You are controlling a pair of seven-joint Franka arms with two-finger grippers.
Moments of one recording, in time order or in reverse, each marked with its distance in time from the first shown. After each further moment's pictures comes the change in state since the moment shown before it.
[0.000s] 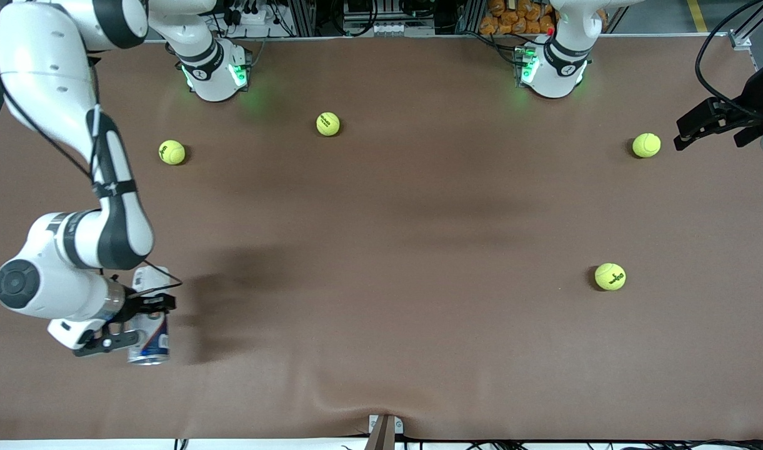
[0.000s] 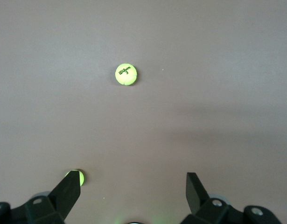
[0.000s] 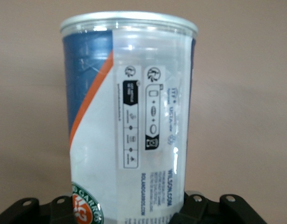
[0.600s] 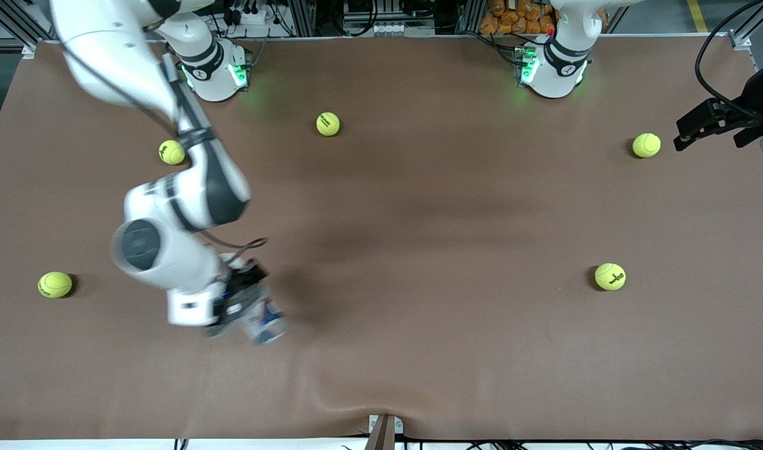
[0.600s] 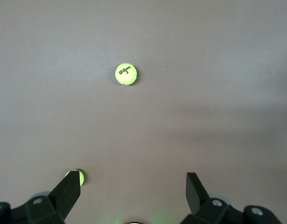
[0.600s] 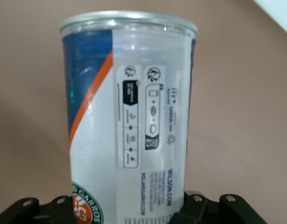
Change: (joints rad) left arm 0.000 0.002 0.000 0.000 0.000 0.000 0.000; right arm 0.269 -0.053 0.081 0.006 -0.001 -0.015 -0.234
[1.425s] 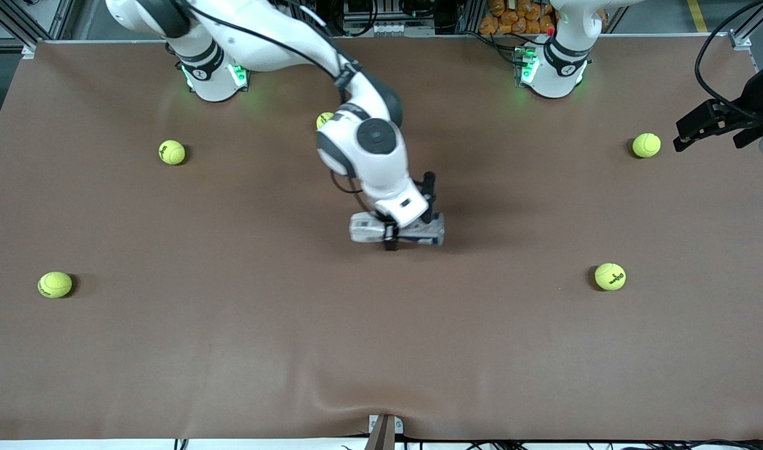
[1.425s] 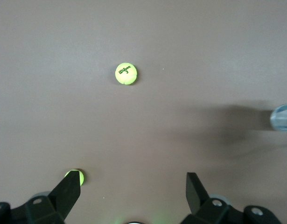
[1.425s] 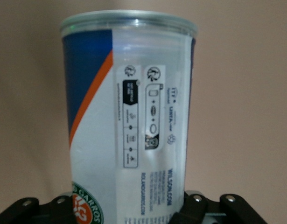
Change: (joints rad) left arm 0.000 0.005 0.000 0.000 0.000 0.000 0.000; right arm 0.469 0.130 -0.007 -0.018 -0.156 0.249 -0.123
